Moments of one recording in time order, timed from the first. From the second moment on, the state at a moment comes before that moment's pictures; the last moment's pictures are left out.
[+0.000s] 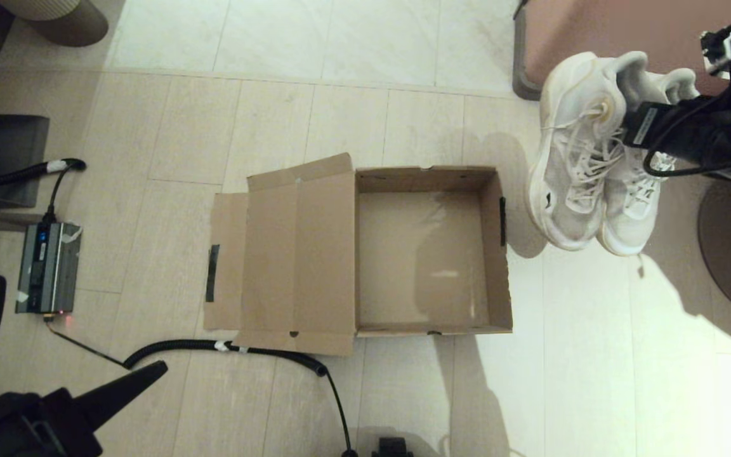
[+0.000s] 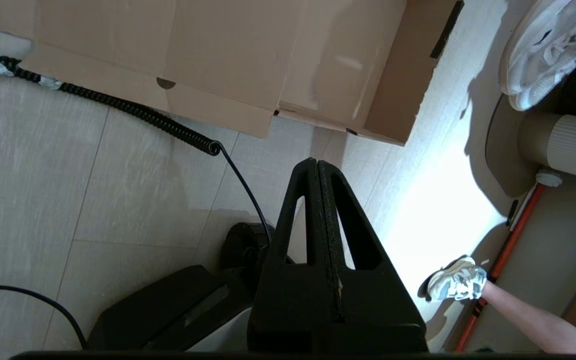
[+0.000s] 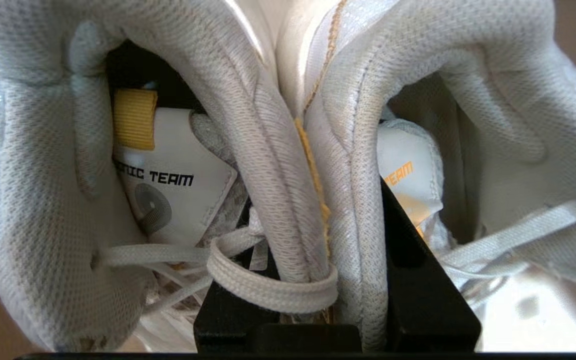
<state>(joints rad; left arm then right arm) -0.23 0.96 -0.25 -0.51 -0.12 -0.54 0.01 1.69 -1.36 -0.38 -0.04 0.15</state>
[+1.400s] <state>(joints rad) -0.23 0.94 -0.22 -0.51 -0.12 -0.54 0.52 1.79 -1.21 -0.38 -0.35 0.32</state>
